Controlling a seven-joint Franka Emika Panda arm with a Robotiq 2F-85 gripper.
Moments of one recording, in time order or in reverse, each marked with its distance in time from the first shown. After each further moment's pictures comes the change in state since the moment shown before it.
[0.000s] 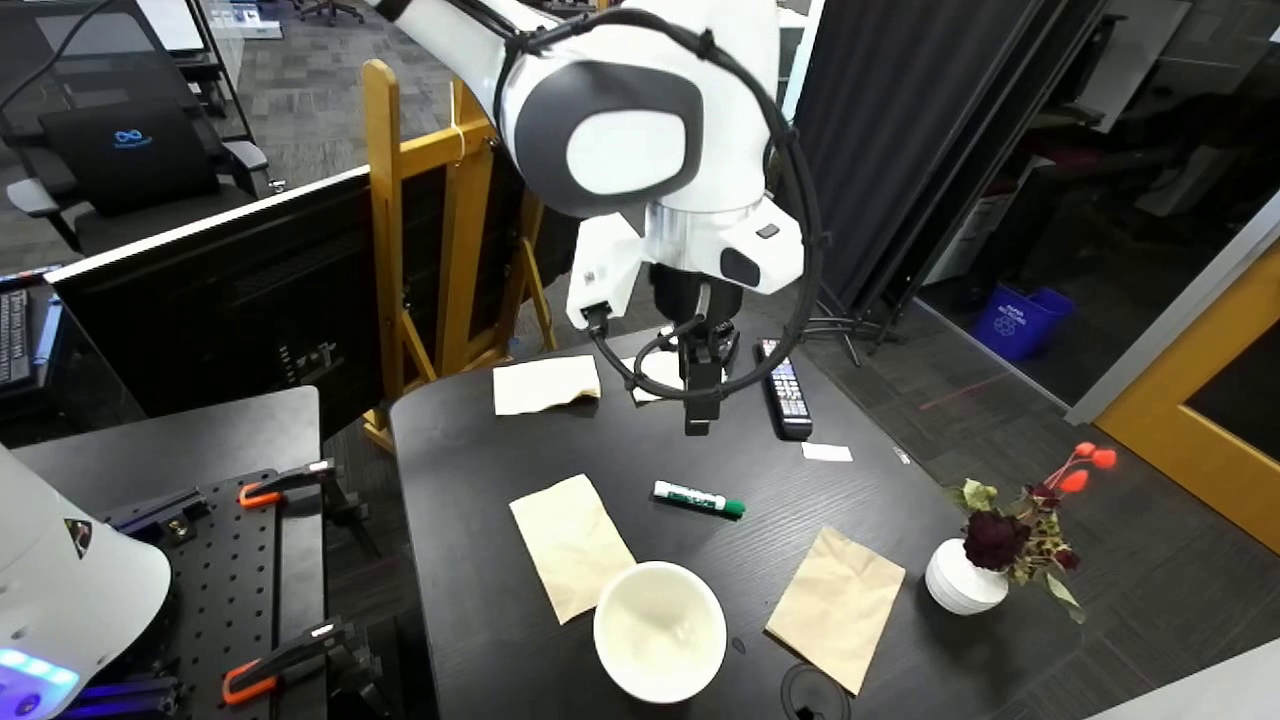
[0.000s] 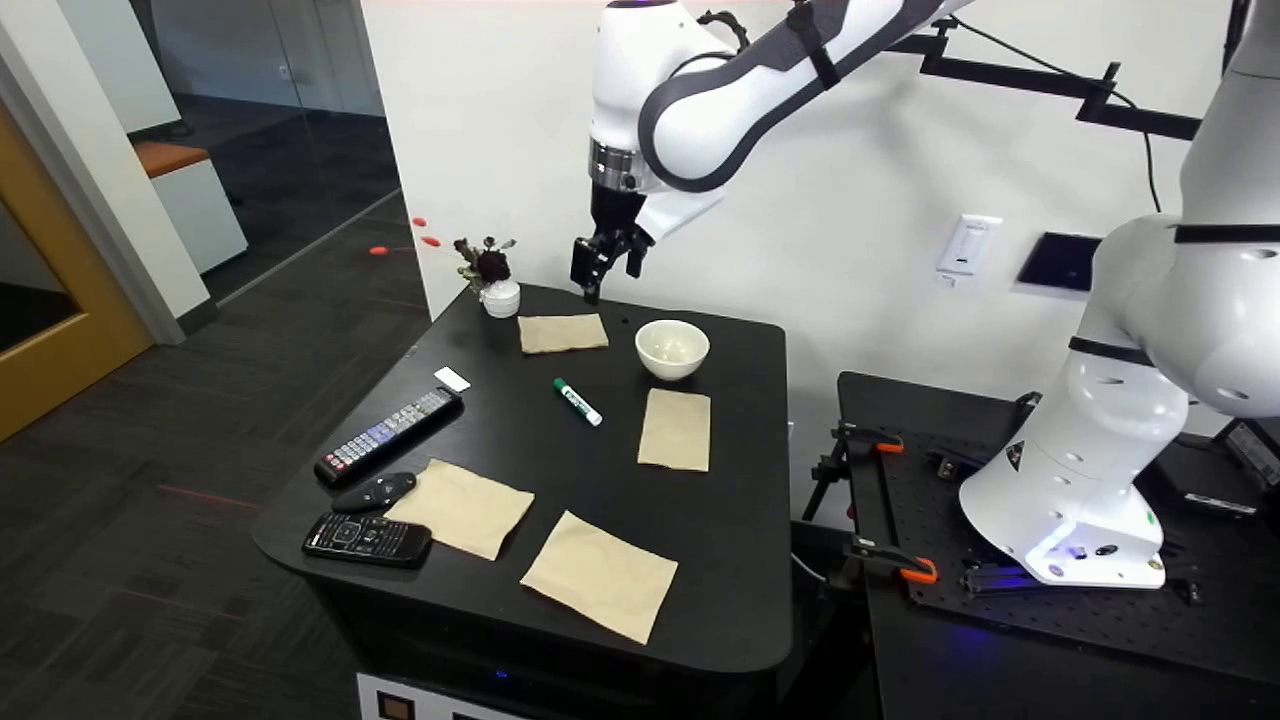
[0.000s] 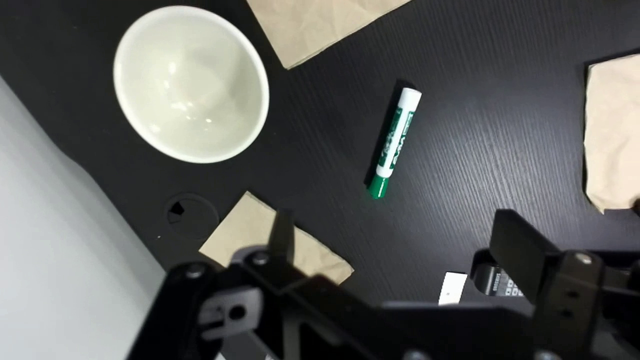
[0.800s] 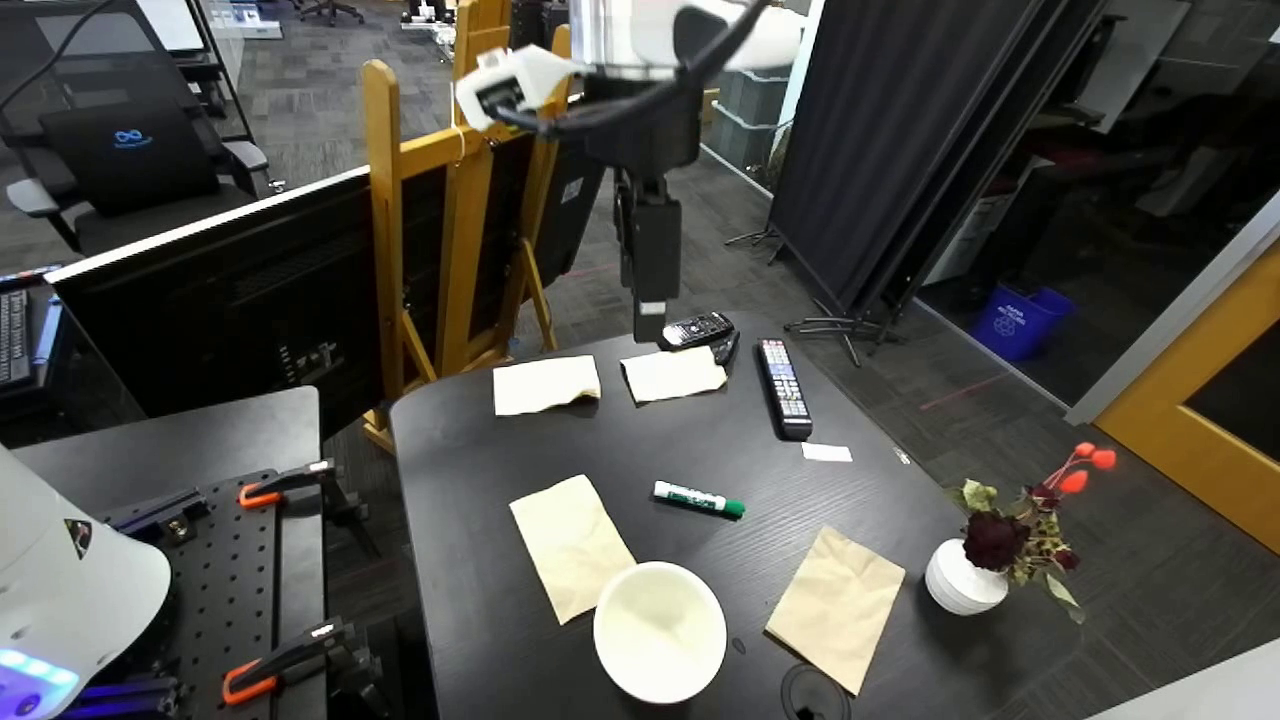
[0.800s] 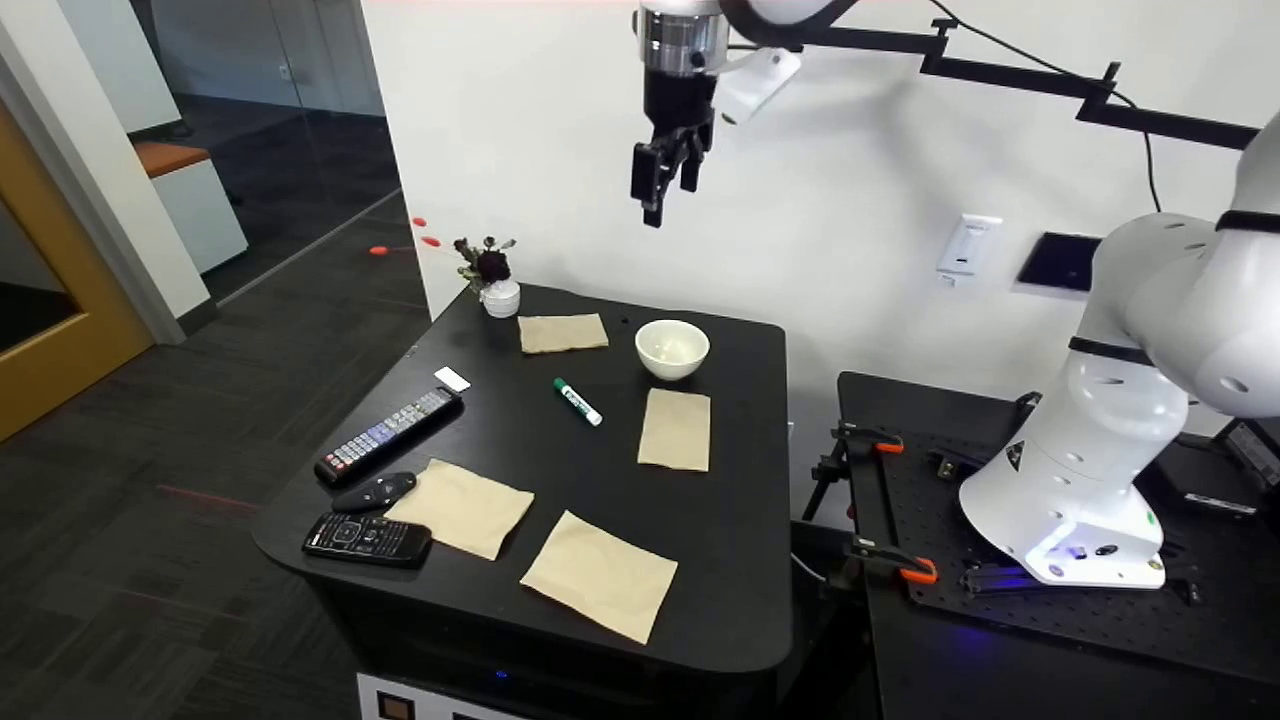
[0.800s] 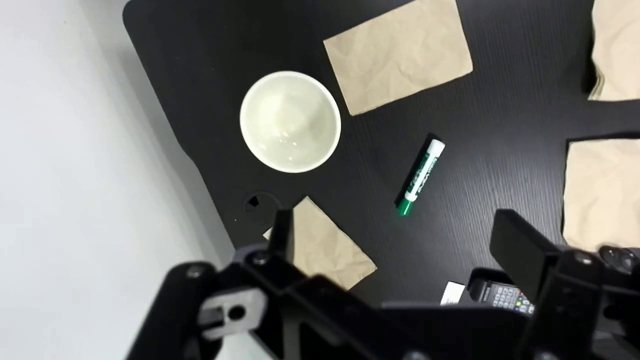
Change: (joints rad) arm 0.001 -0.290 0.031 0.003 -0.107 -0.370 -0.059
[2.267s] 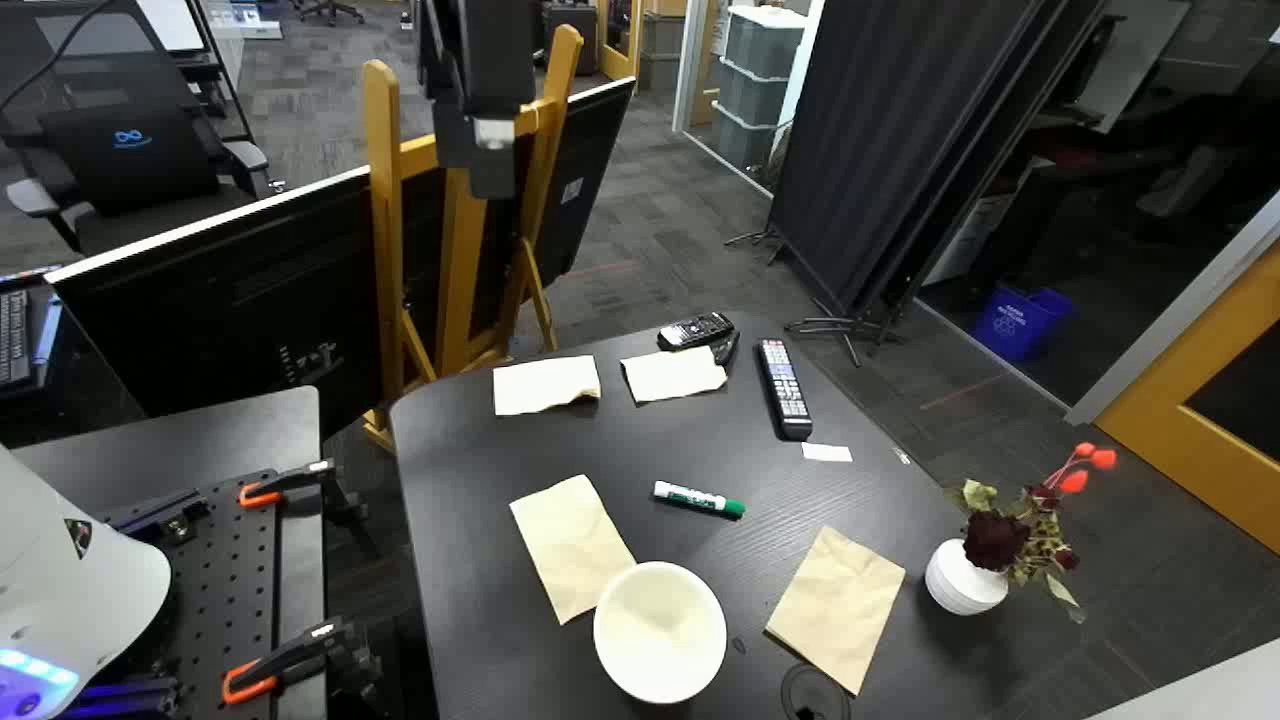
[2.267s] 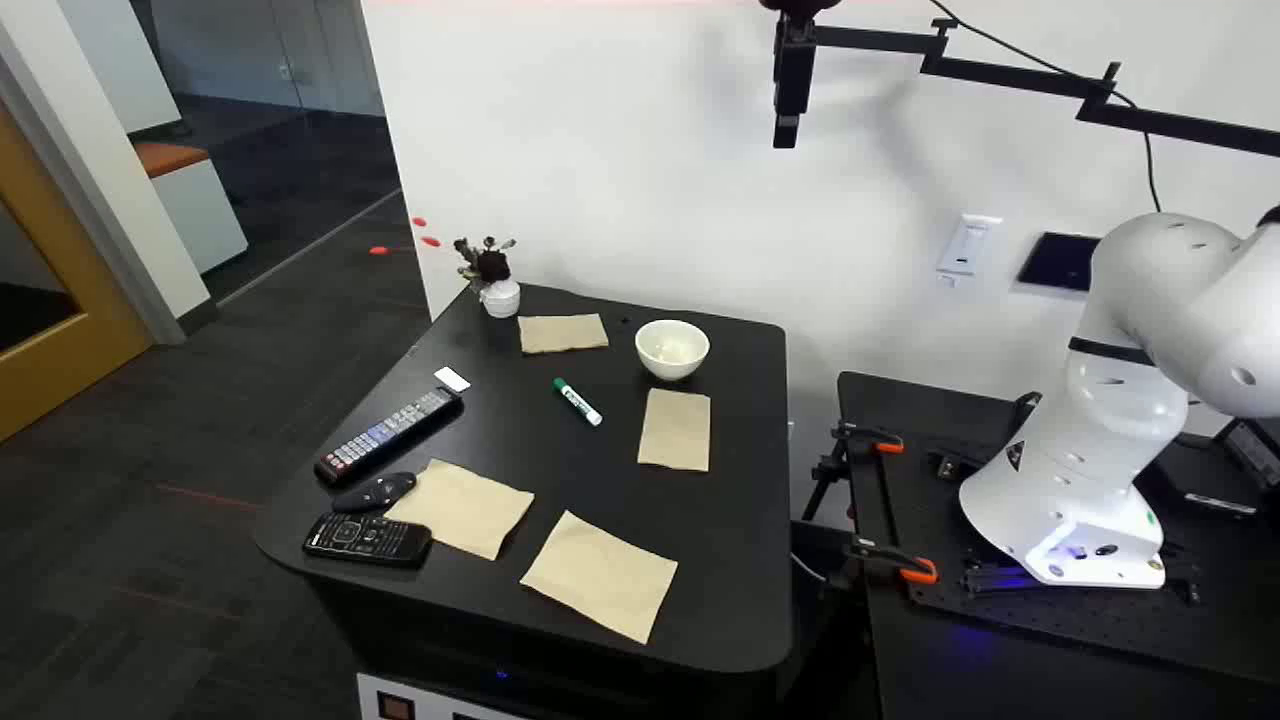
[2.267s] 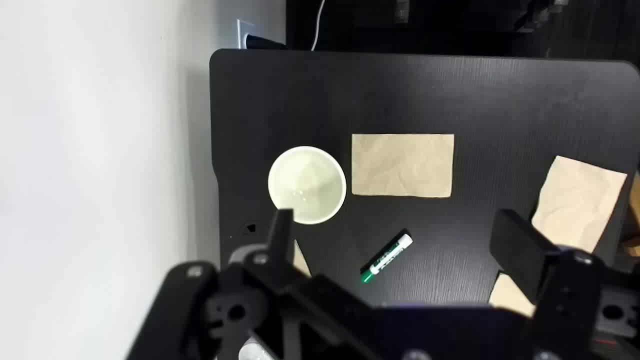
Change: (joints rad) arm 0.017 -0.301 0.035 -0.001 -0.030 -0.393 -0.374
